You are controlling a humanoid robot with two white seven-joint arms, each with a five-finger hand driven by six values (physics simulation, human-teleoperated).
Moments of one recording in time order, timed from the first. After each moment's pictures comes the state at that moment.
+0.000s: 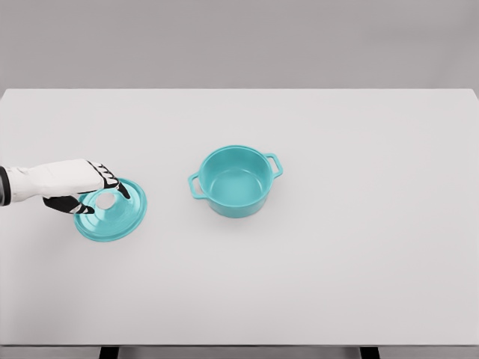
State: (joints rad) left arm -0.47 0.94 -0.57 -1.46 -0.31 -0.61 -0.58; right arm -0.01 0.00 0.12 0.11 0.07 -0.28 0.38
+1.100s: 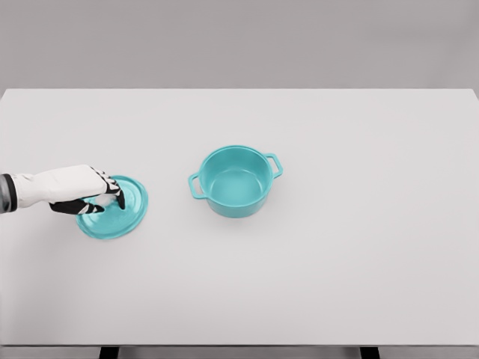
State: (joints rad) left arm -0.46 0.92 -0.61 -1.41 -0.32 -0.61 -0.51; right arm -0.01 0.00 0.12 0.11 0.07 -0.28 0.38
